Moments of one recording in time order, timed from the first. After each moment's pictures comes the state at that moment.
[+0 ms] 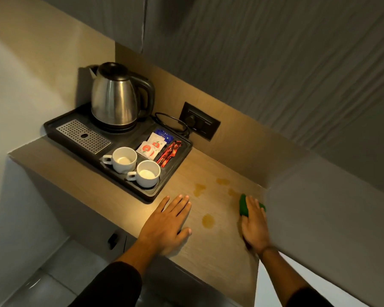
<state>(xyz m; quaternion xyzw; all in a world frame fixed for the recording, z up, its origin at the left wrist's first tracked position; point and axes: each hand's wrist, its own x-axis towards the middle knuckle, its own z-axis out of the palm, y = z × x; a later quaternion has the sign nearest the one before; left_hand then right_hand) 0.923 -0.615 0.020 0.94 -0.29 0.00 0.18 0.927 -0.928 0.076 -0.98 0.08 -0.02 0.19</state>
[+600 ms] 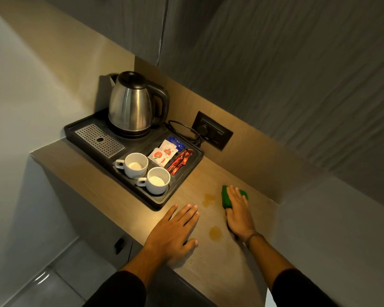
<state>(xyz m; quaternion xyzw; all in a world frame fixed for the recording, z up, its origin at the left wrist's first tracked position) 0.920 -0.616 0.029 0.94 -0.28 -0.01 0.17 0.995 -0.869 0.076 -0.98 -0.06 0.02 0.19</state>
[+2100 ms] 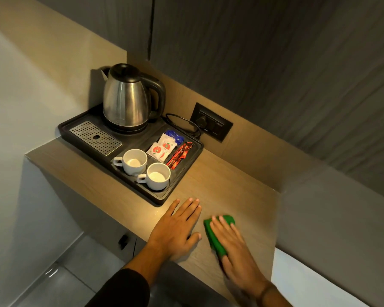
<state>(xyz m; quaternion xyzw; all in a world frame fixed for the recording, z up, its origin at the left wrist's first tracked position) 0.920 -0.616 0.031 0.94 -0.28 -0.02 0.18 0.866 -0.853 0.063 -0.96 -0.20 0.10 0.19</state>
